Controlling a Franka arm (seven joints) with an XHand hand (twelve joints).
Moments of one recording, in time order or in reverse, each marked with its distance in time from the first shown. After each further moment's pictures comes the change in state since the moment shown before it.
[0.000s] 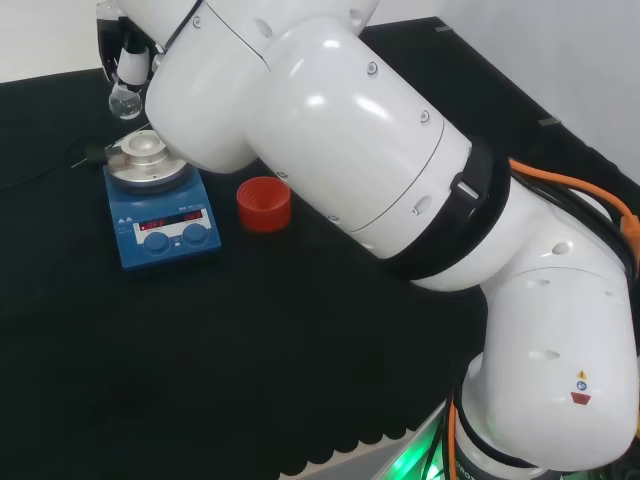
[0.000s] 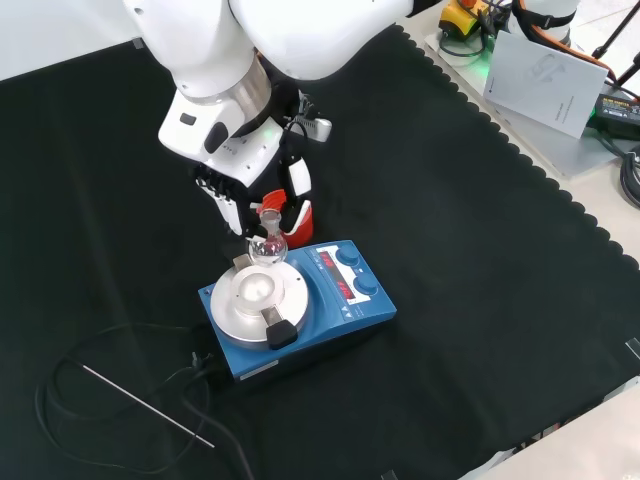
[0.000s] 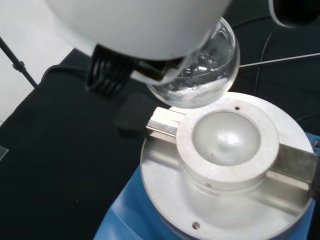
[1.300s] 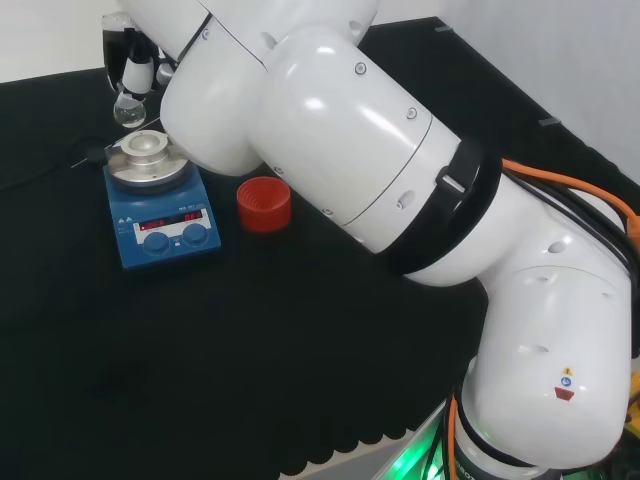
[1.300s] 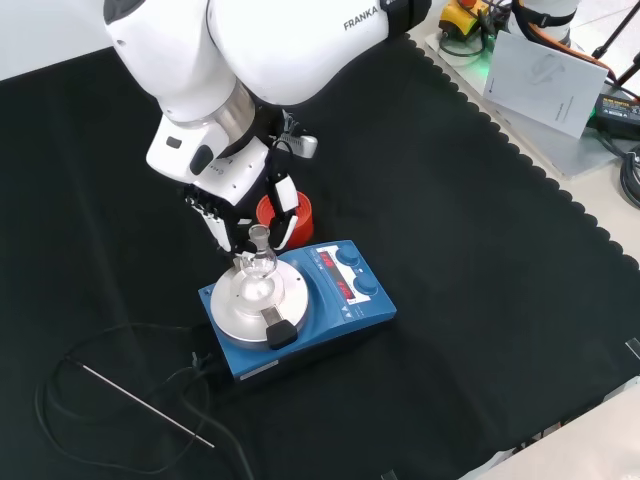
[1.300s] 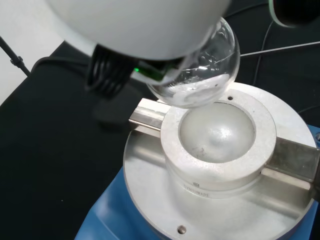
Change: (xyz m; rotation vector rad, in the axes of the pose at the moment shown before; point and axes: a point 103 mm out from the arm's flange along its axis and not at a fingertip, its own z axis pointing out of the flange) arm -0.018 0.019 0.021 0.016 0.020 -0.006
